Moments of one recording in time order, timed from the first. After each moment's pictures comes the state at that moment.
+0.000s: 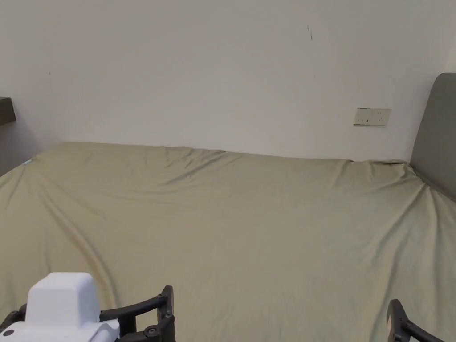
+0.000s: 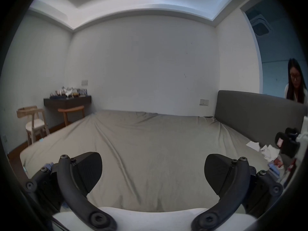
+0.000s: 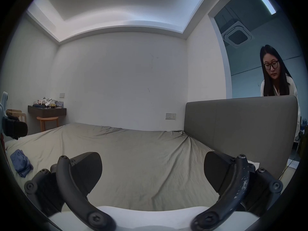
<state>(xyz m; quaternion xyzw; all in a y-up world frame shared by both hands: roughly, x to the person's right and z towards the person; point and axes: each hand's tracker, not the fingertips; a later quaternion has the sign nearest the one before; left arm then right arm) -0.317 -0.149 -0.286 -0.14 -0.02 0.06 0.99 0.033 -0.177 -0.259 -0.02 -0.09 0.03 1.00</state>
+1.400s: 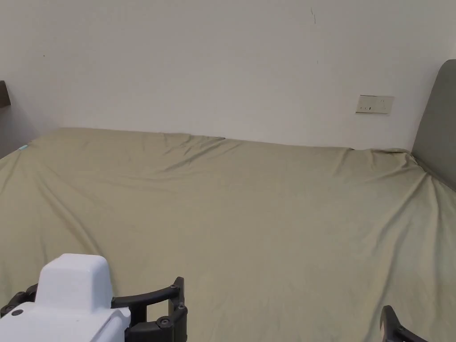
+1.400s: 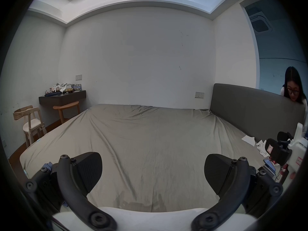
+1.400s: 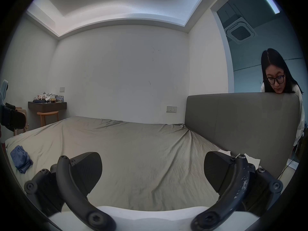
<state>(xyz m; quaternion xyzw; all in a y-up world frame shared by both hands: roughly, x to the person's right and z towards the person) -0.307 -0.145 -0.295 -0.15 -0.03 0.02 0.99 0.032 -0.188 -0.271 -0.06 -0.07 0.04 0.99</state>
